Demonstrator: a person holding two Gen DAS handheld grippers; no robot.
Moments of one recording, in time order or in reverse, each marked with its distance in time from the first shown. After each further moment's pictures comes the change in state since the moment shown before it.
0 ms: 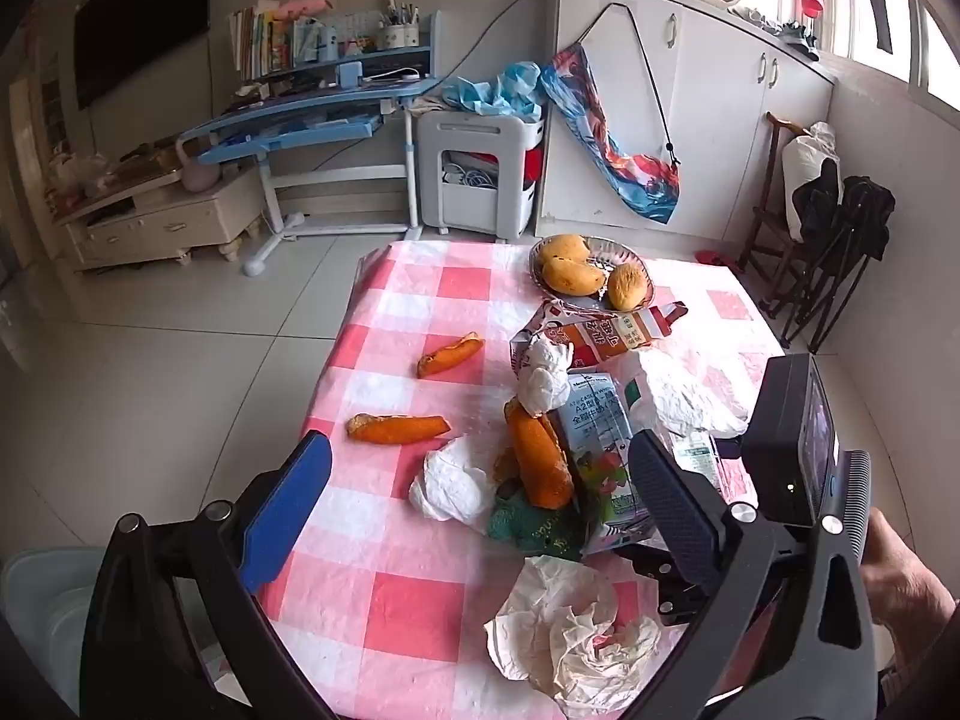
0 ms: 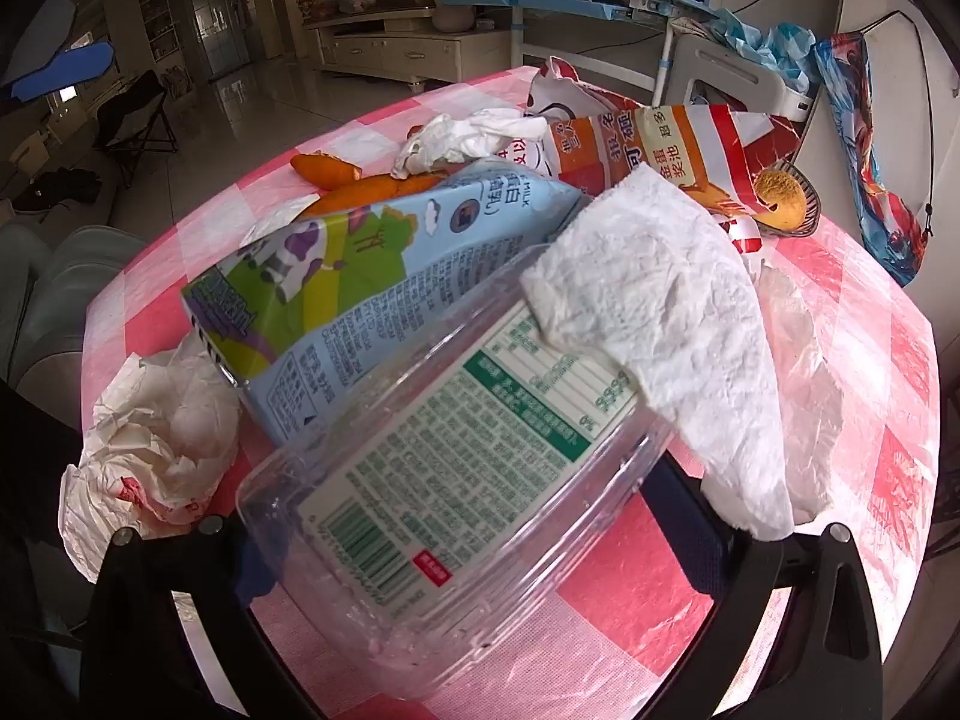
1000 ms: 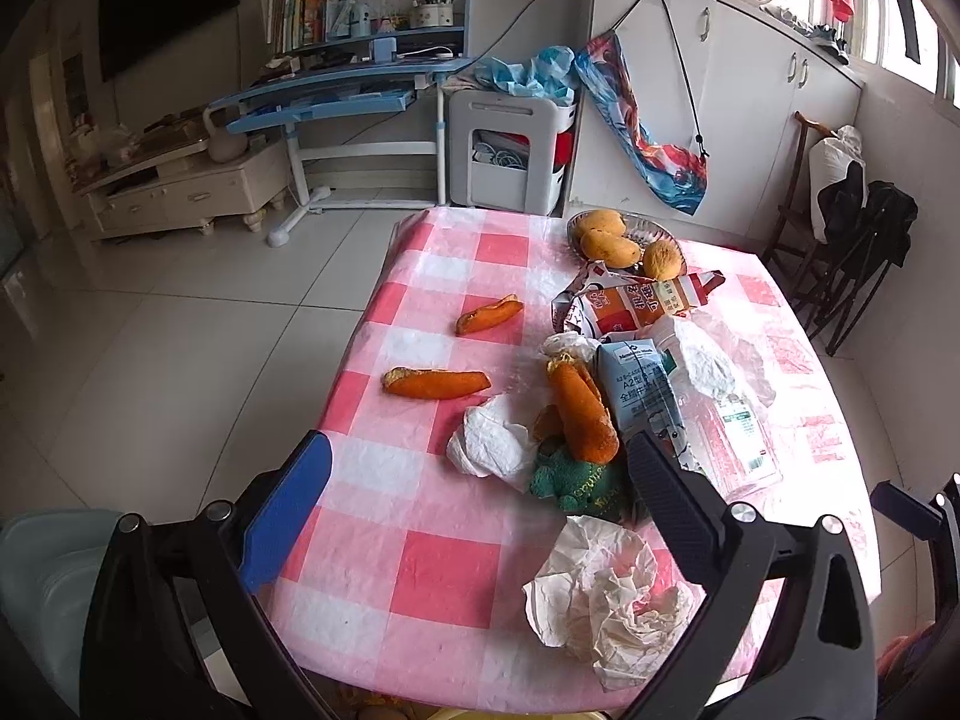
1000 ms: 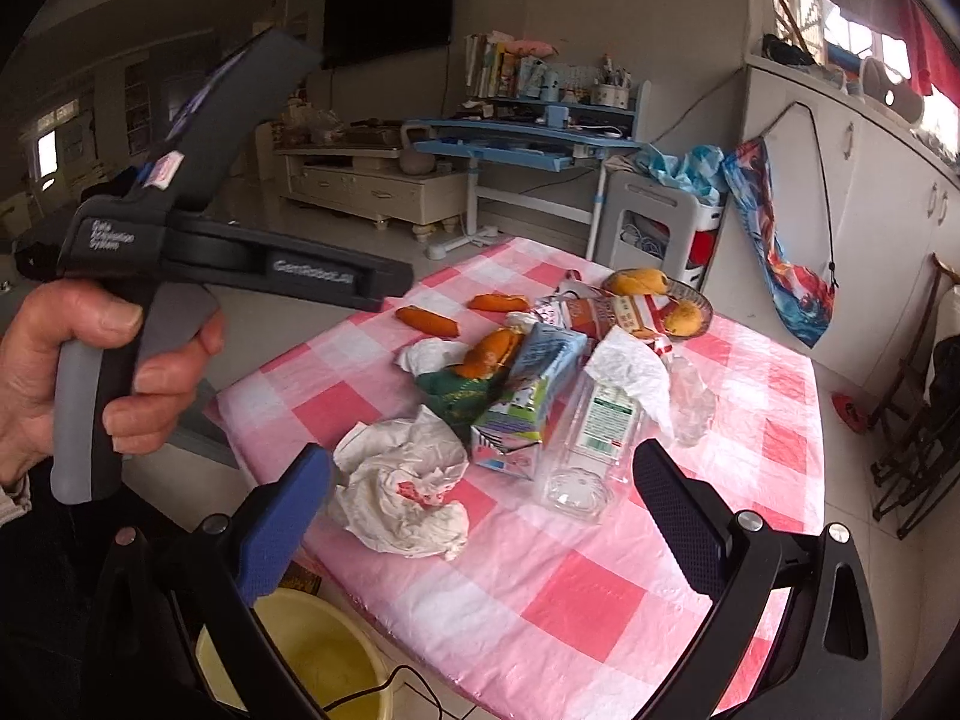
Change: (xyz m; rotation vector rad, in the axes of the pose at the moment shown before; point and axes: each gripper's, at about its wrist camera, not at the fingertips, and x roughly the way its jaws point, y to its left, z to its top) left arm 0.003 0.019 -0.023 -0.064 0.063 0.030; right arm -0.140 0.116 -0.045 0.035 -0.347 -0.164
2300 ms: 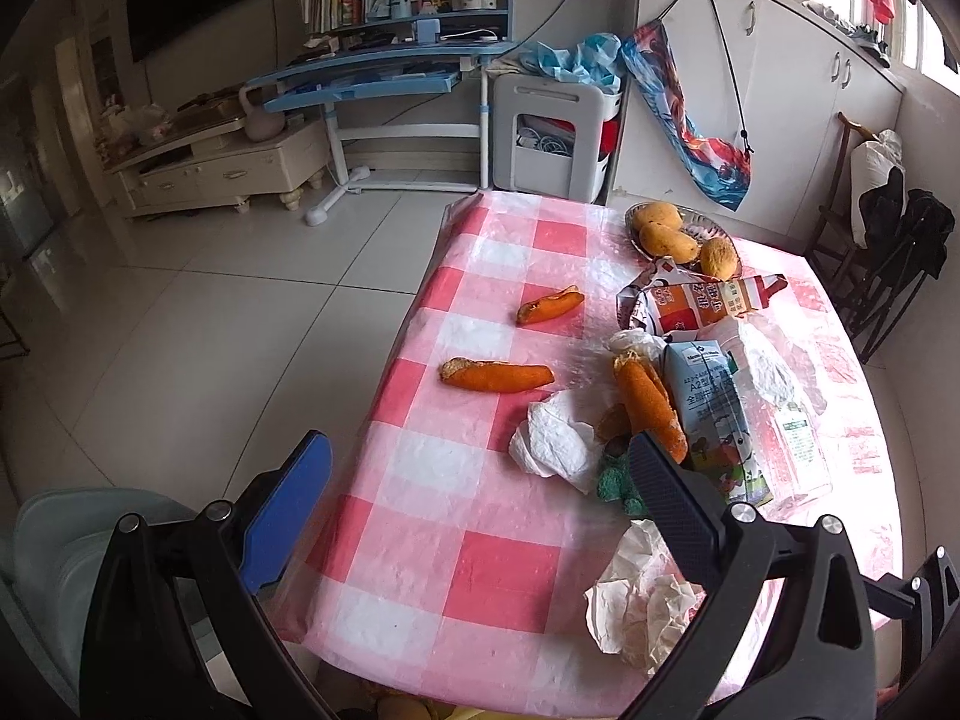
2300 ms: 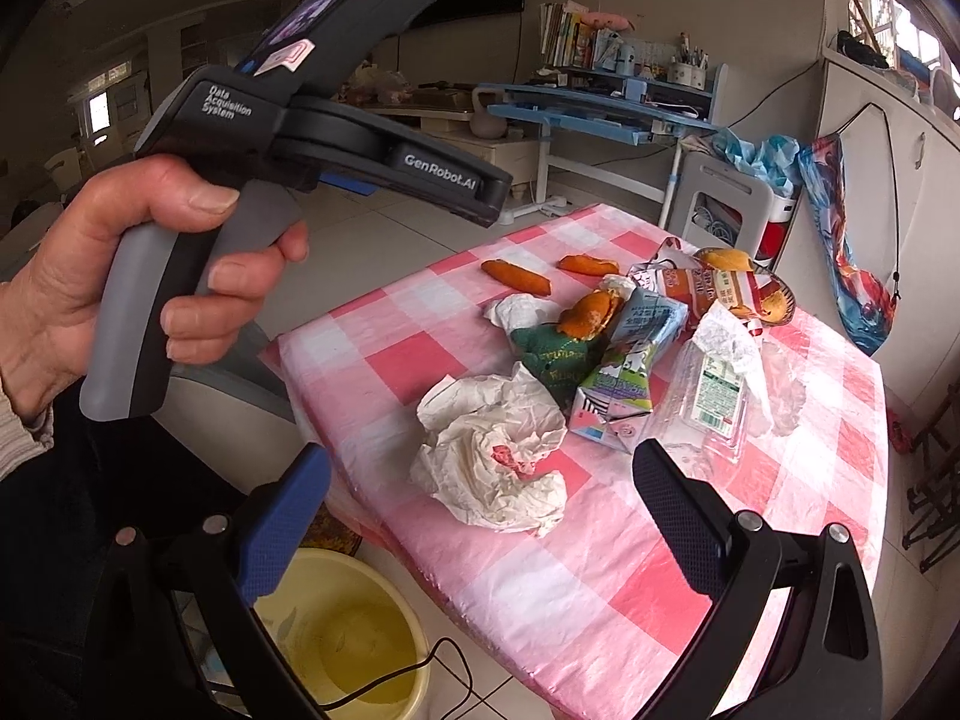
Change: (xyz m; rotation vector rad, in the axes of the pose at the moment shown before) left arm 0.013 0.027 0.007 -0.052 0.050 0.089; right arm 0.021 0.031 -0.011 -0.057 0.089 0.146
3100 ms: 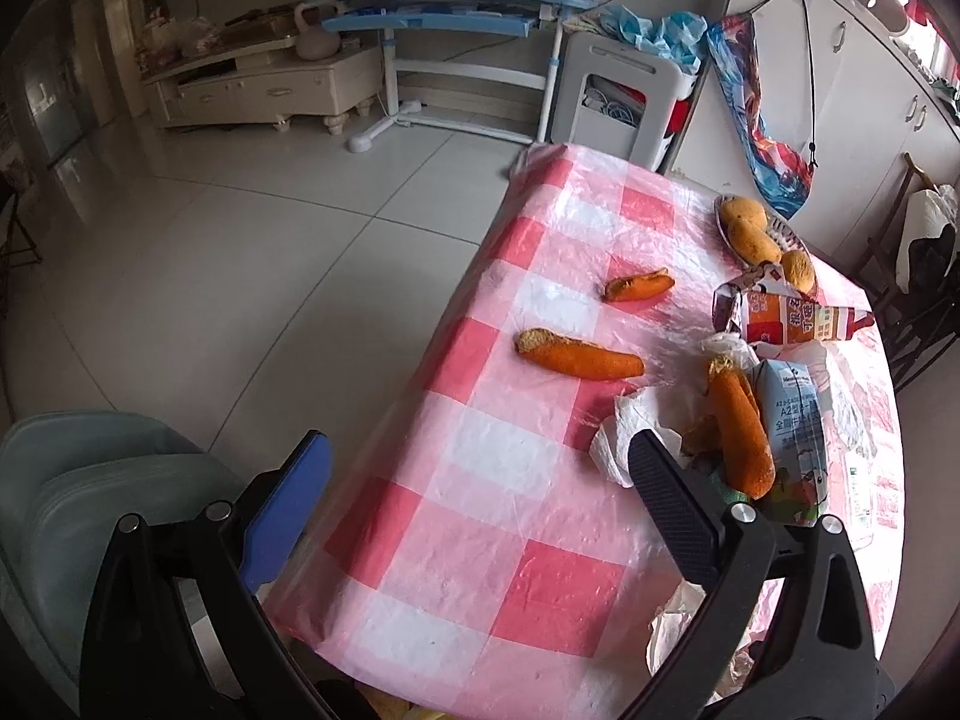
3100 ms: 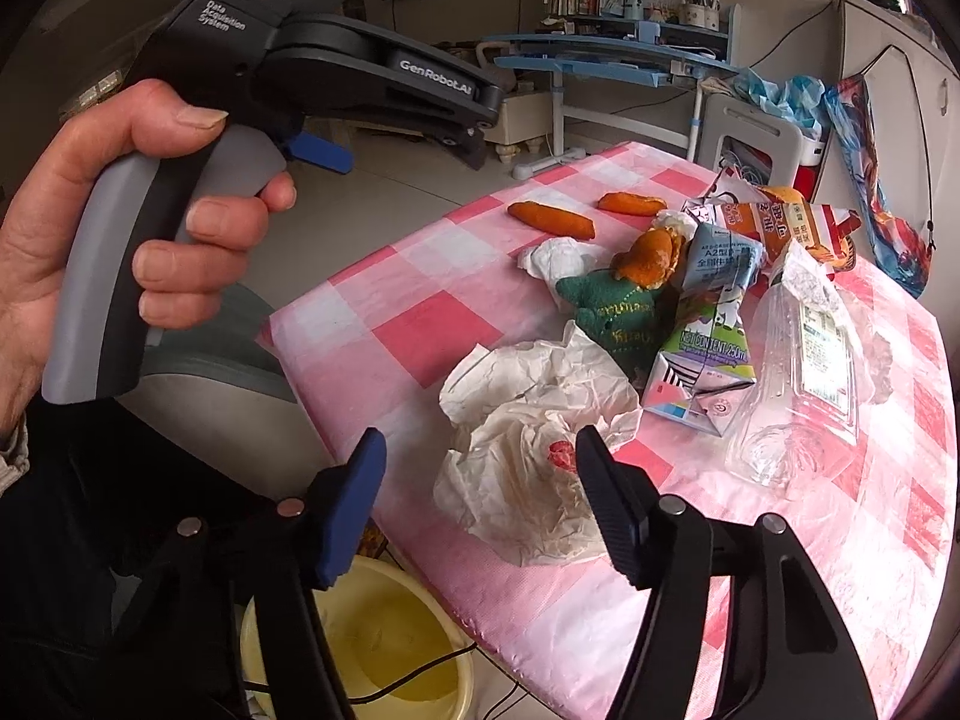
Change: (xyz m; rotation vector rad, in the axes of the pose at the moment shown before) left arm 0.055 0.040 0.002 -0.161 0.148 0.035; right arm 0.057 0.004 -0.004 0.073 0.108 0.064
